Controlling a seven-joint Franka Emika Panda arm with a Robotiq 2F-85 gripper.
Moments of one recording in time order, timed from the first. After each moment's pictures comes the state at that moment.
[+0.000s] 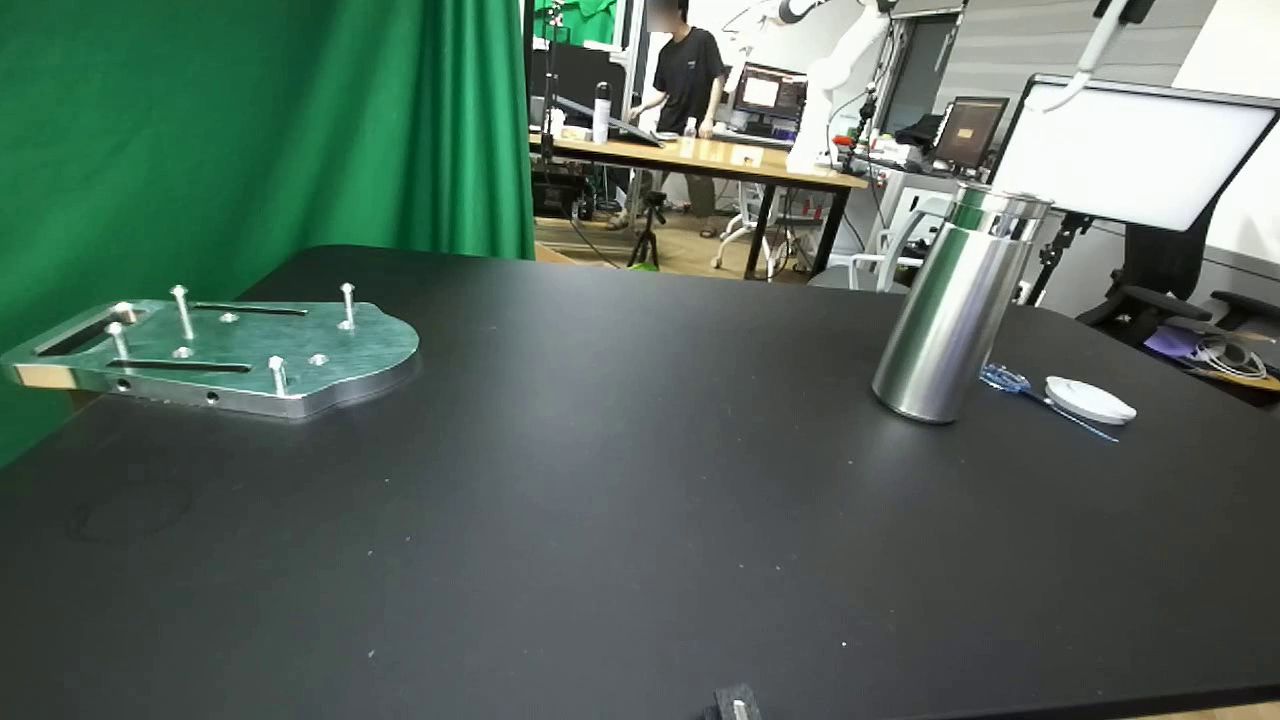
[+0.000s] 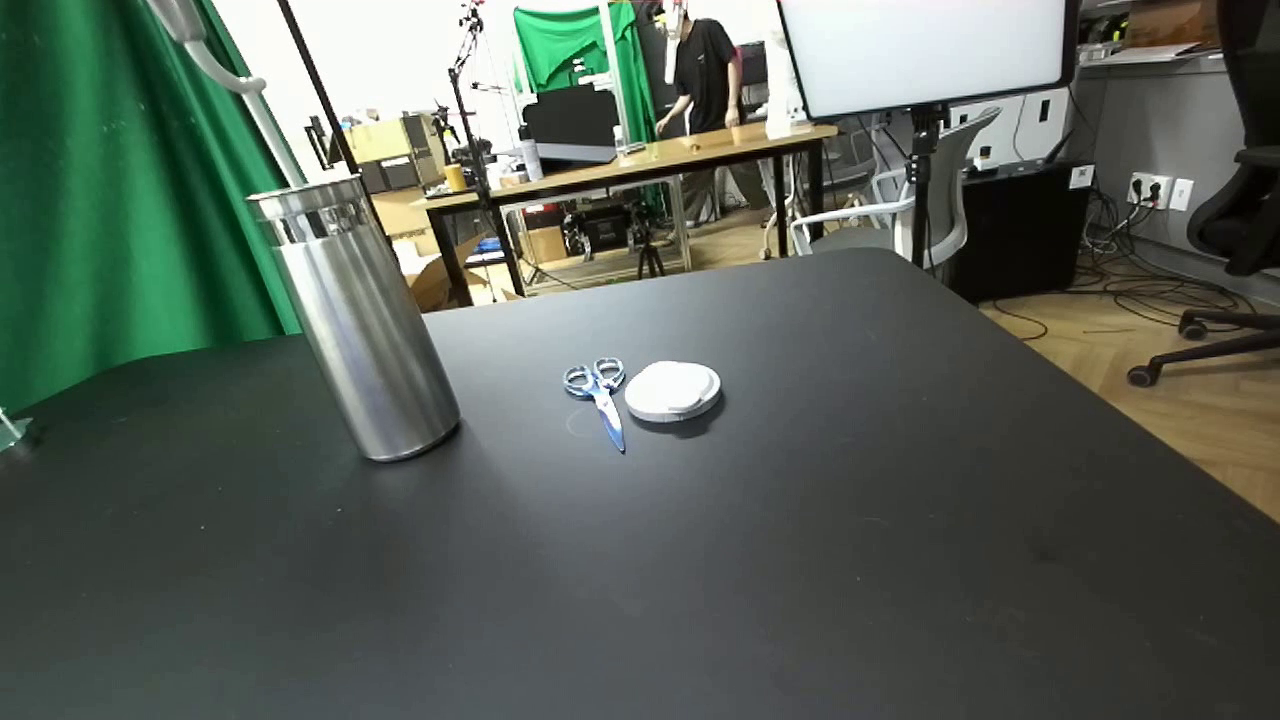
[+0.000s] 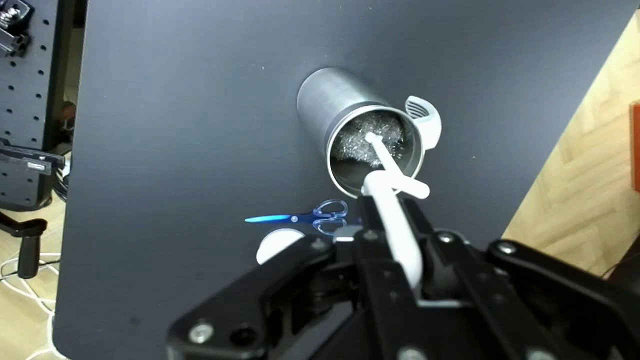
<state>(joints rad) -0.15 -0.39 0.00 -2.32 0.02 2.10 1.06</state>
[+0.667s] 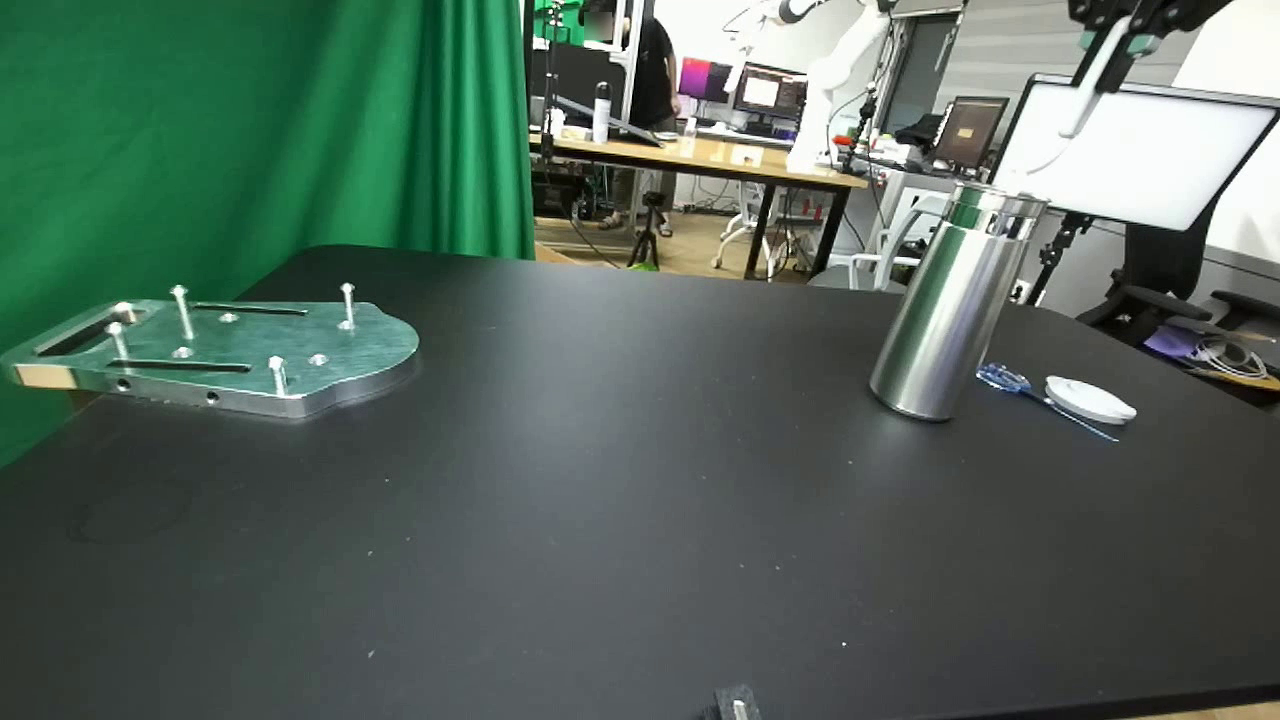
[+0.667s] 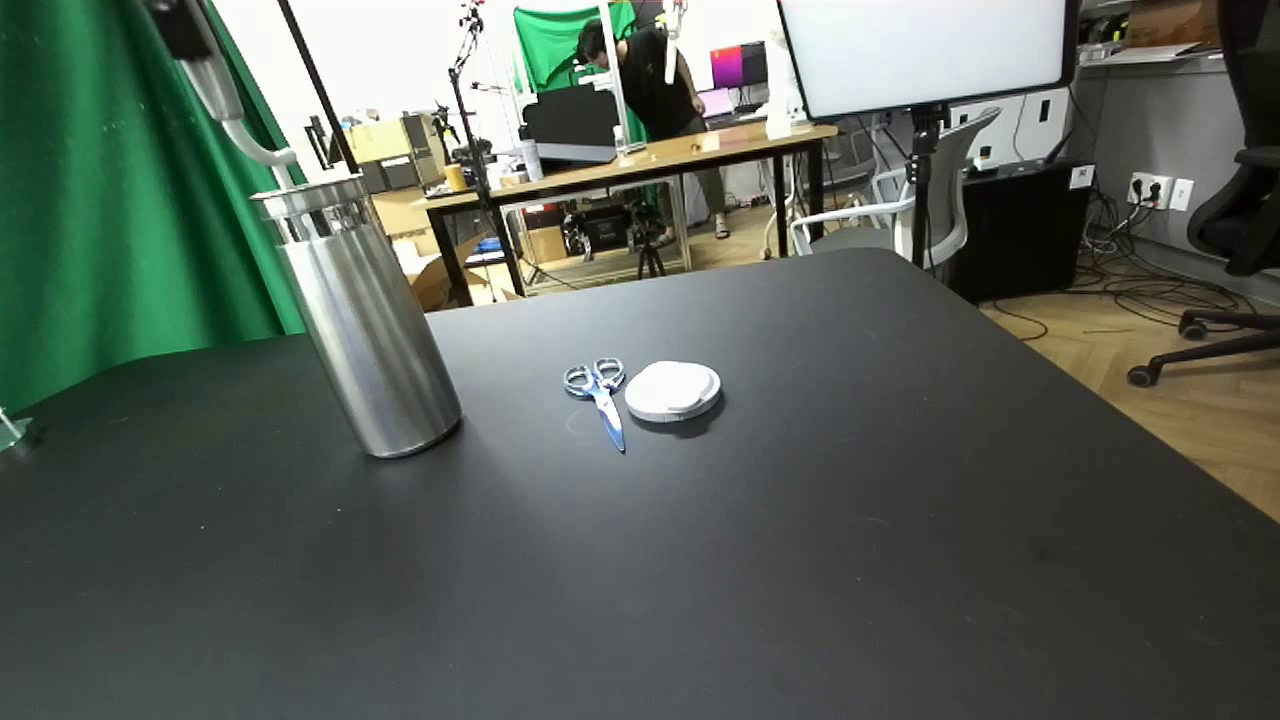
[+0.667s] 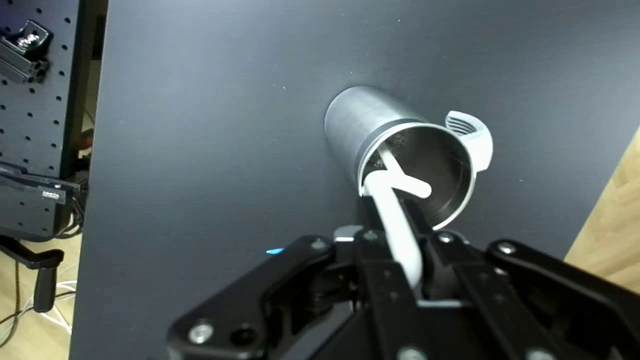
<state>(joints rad) -0.16 -0.28 -0.02 -2.33 0.04 2.11 1.05</state>
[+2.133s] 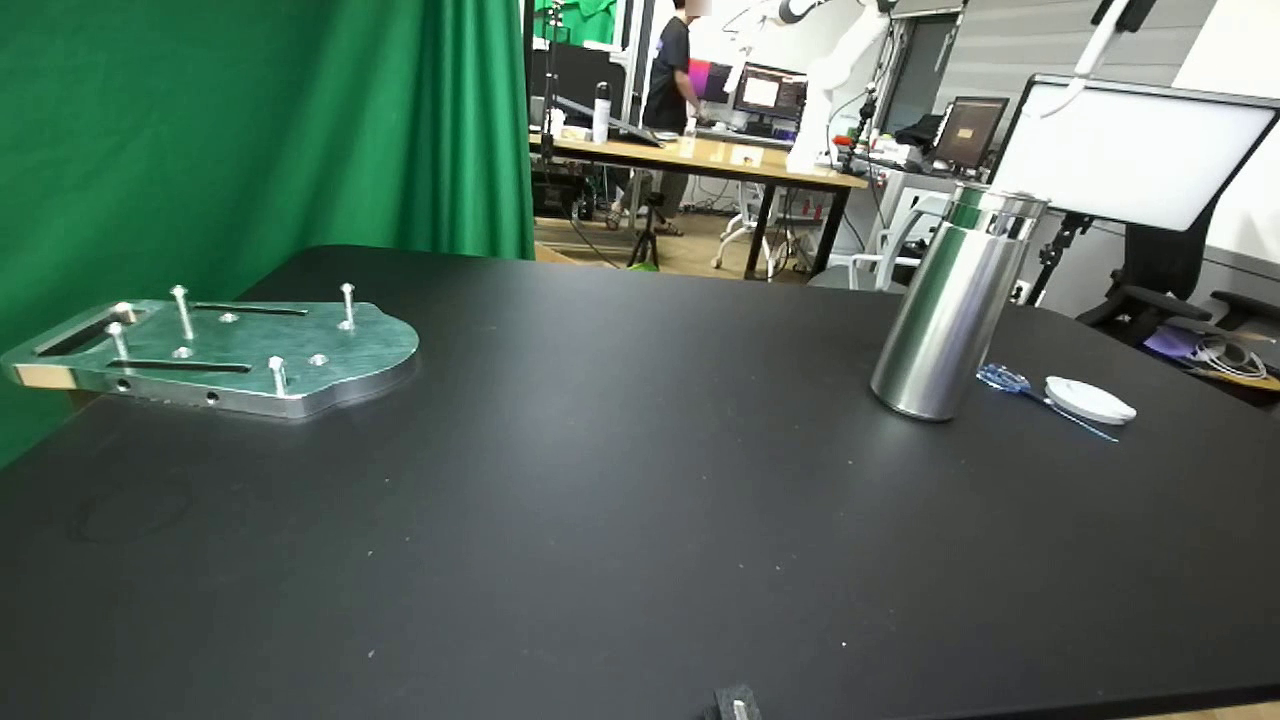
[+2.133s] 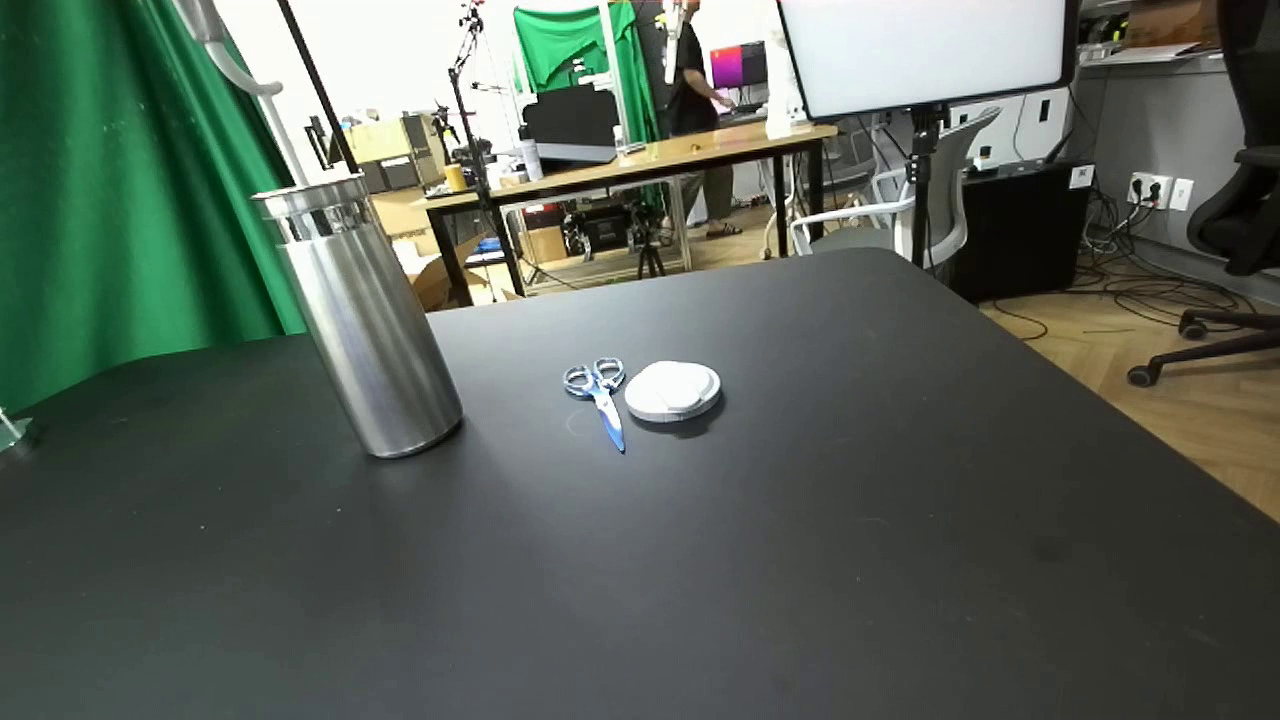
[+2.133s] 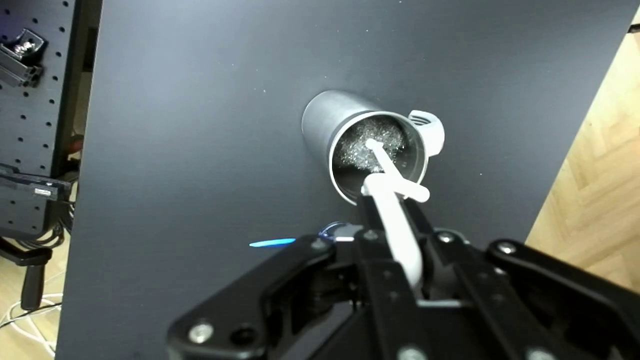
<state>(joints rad) -0.15 -0.30 -0.06 -2.22 0.10 2.02 1.01</state>
